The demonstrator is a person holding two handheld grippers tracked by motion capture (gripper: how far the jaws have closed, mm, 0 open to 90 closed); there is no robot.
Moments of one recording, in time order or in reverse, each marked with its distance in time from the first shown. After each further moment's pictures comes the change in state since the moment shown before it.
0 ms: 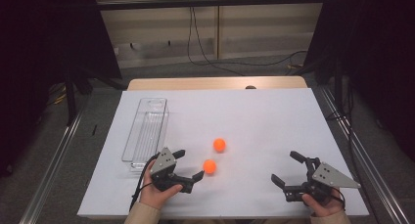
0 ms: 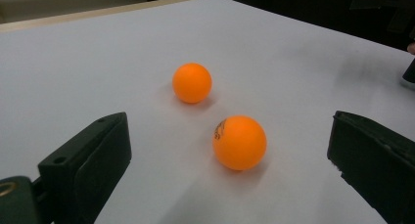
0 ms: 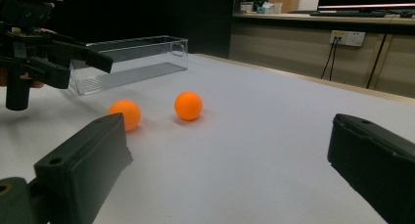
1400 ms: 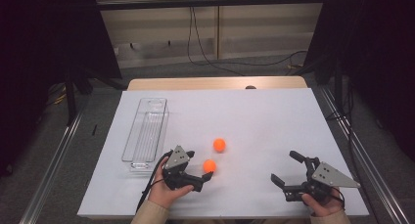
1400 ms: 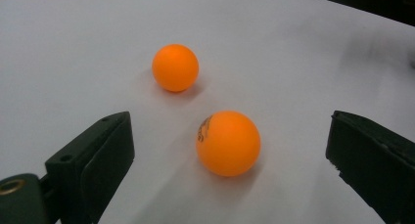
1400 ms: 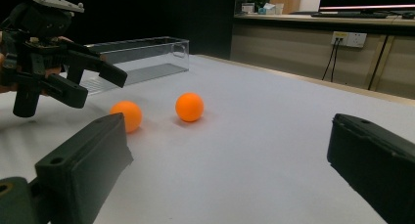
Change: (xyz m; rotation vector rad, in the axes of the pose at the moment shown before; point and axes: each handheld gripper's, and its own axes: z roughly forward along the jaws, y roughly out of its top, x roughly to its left) left arm -0.008 0.005 0.026 0.102 -0.009 0.001; right arm 0.000 0.001 0.001 -0.004 0.006 0.000
